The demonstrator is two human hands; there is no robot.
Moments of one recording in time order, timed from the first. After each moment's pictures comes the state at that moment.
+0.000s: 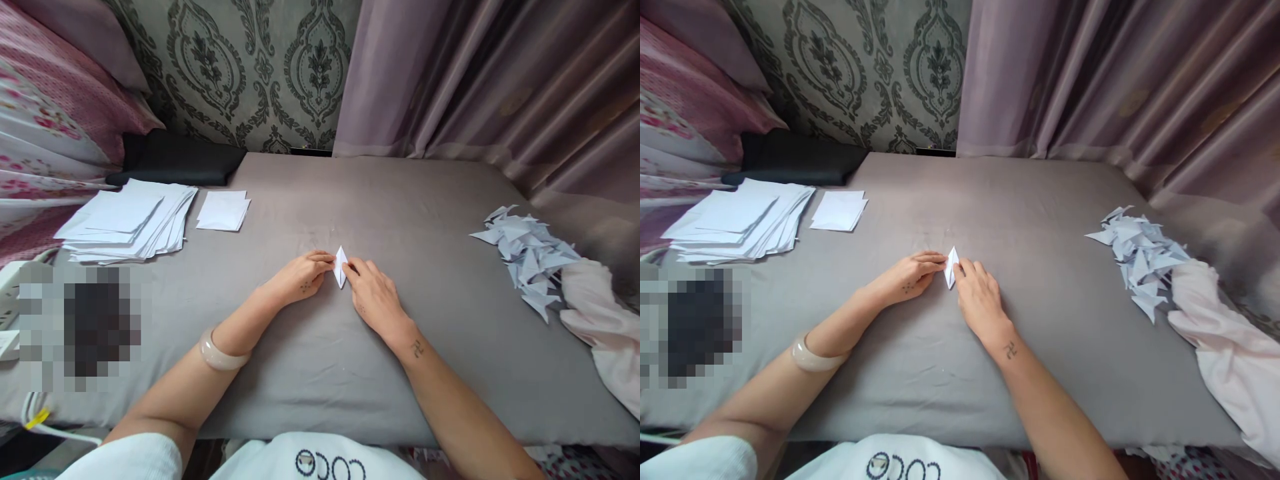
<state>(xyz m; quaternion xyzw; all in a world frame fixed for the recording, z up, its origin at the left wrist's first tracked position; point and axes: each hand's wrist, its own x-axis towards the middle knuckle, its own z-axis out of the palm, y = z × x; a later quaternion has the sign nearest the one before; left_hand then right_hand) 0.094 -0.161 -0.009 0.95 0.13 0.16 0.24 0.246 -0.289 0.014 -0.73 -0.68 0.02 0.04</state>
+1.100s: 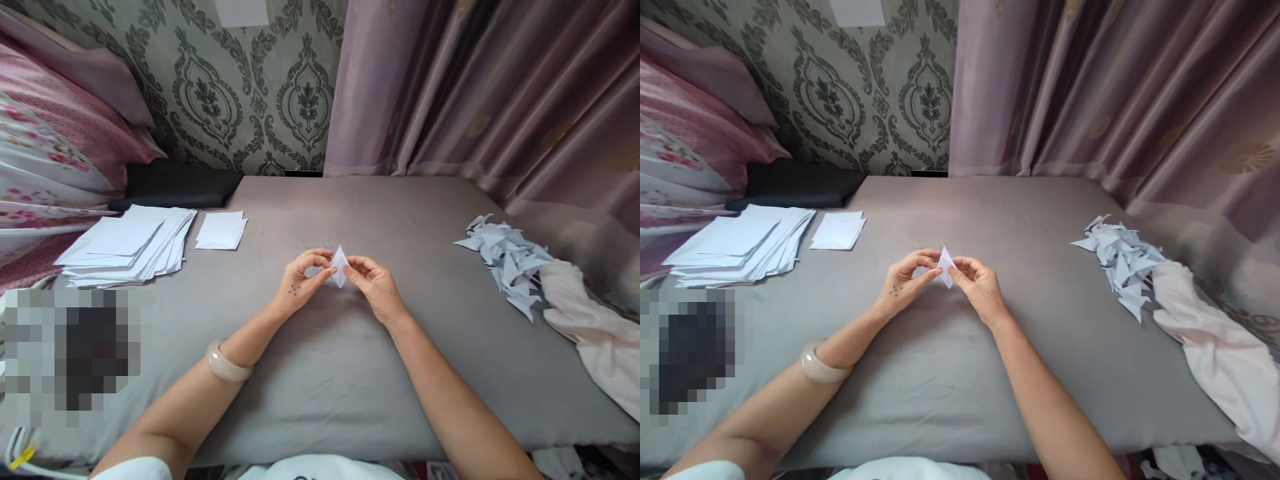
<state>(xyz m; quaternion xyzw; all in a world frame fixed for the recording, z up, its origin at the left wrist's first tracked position) 0.114 -0.179 0.004 0.75 0.22 0.39 0.49 0.260 -0.271 0.013 -0.57 -0.39 0.39 0.61</state>
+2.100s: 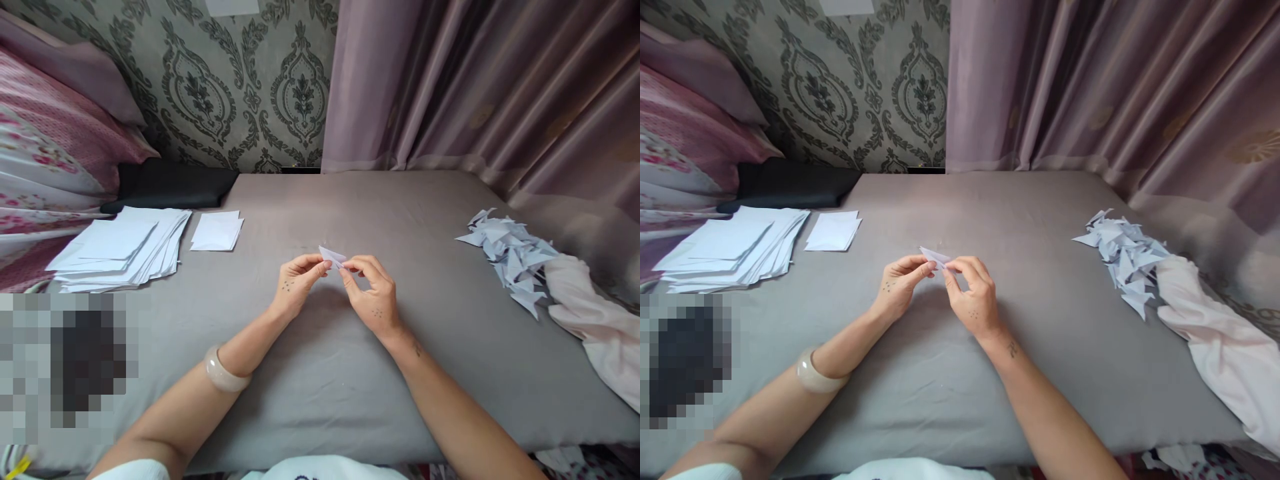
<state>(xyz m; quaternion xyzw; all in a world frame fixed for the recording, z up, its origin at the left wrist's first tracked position) 0.123 -0.186 0.003 0.52 0.30 0.41 0.69 0.245 -0.278 0.014 -0.62 -0.55 0.01 0.56</state>
